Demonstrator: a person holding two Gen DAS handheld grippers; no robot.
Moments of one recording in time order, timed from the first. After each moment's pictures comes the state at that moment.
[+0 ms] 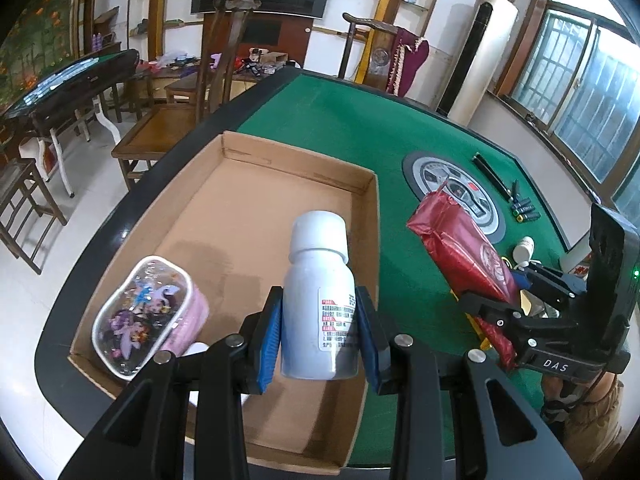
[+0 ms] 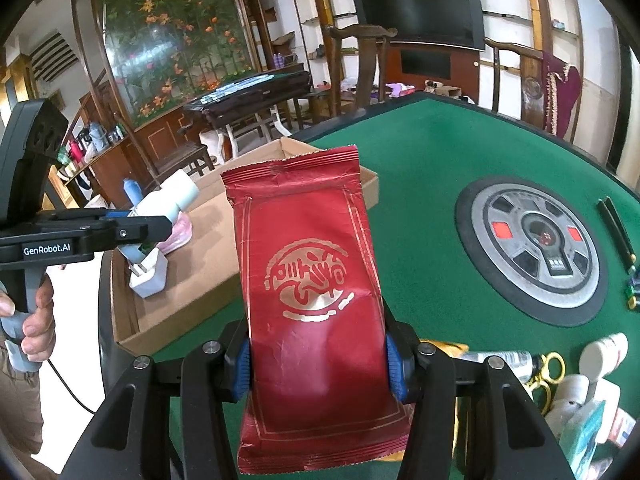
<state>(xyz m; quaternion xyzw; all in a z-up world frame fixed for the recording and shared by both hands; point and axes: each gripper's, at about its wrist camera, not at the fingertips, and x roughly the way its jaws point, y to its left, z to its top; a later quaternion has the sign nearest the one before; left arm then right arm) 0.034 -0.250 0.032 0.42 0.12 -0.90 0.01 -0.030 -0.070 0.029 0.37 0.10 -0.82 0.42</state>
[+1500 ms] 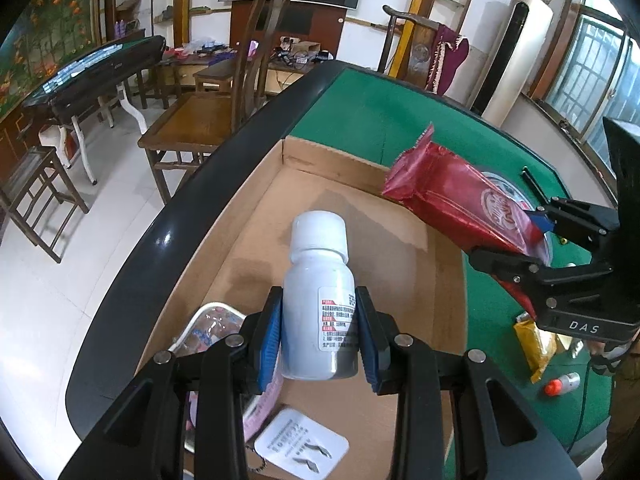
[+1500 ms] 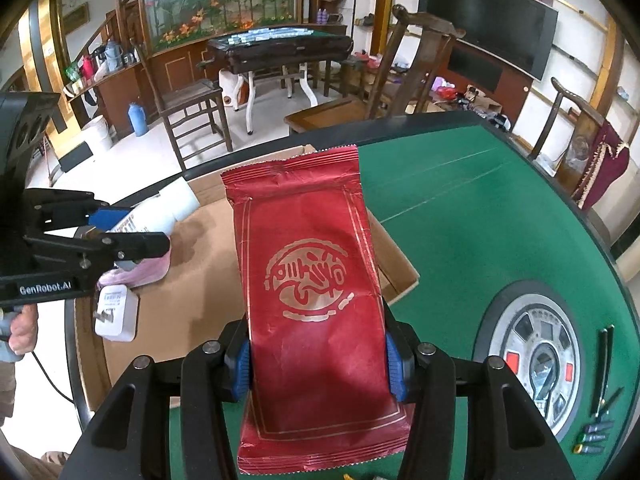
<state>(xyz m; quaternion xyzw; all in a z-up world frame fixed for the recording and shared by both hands) -0.004 -0.310 0.022 0.45 0.12 -0.89 0.05 -0.093 -0.186 0.051 0.39 0.24 -0.78 0.43</state>
